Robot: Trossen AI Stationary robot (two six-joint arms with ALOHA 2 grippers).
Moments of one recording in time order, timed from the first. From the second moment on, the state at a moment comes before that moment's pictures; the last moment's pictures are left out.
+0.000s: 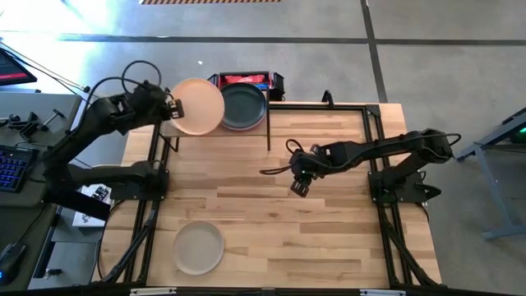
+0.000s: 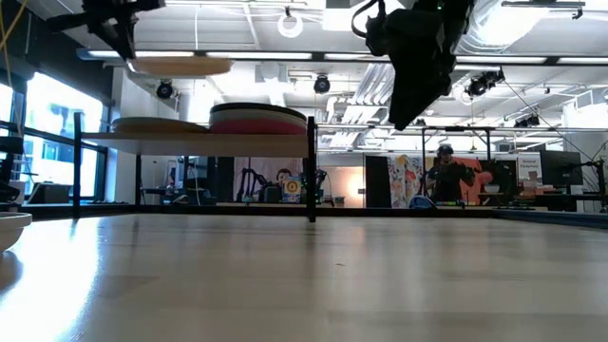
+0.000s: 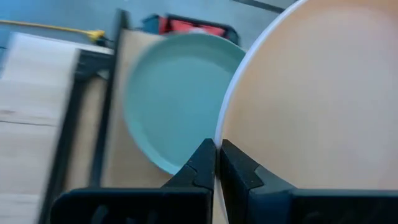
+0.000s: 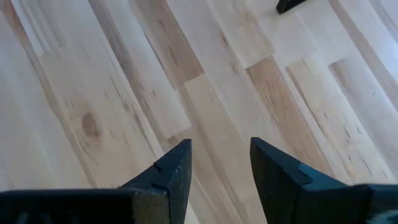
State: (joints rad) left arm 0.61 0.91 1.25 -1.27 -0.42 -0.94; right arm 0.07 1.52 1.18 -0.81 0.19 0.52
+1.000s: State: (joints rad) left arm 0.98 1.05 1.25 -1.32 -0.36 -0.78; right arm 0.04 1.52 1.18 -0.74 0.19 0.52
